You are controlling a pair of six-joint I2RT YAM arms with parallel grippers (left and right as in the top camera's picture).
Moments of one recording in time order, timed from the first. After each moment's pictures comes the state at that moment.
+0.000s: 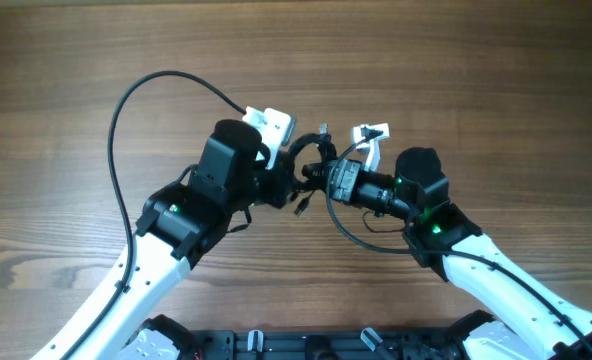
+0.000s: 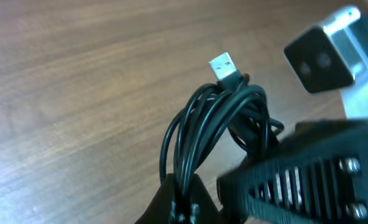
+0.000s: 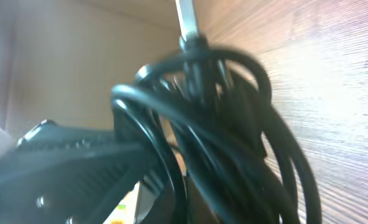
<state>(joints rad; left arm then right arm) -0.56 1.18 0.98 -0.51 0.13 -0.20 0.50 1.26 0.55 0.43 -0.62 1.10</state>
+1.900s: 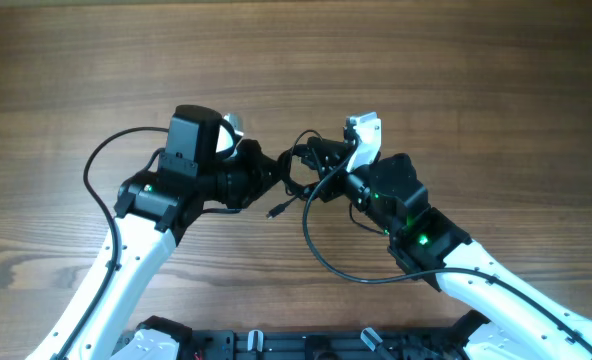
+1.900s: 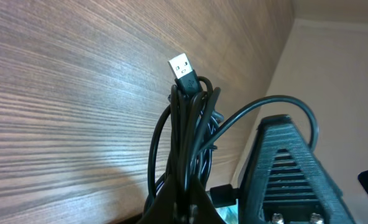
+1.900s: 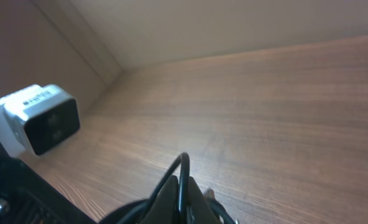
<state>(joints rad) -0.34 1.23 0.98 -0.62 0.59 -1.04 0.68 1.22 0.63 0.34 -0.02 0.49</state>
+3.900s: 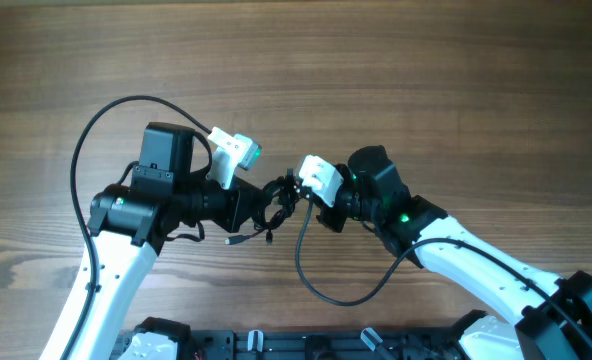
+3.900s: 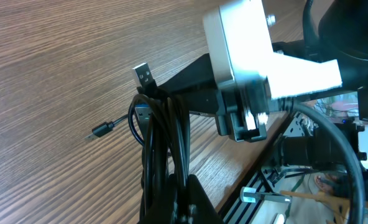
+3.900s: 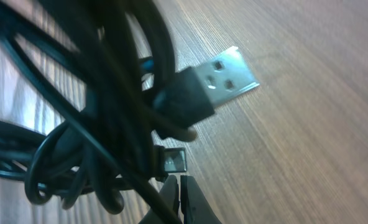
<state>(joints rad) -0.23 1.14 0.97 -0.90 0.70 0.06 0.62 1.43 0.65 0.12 -0.43 -0.35</state>
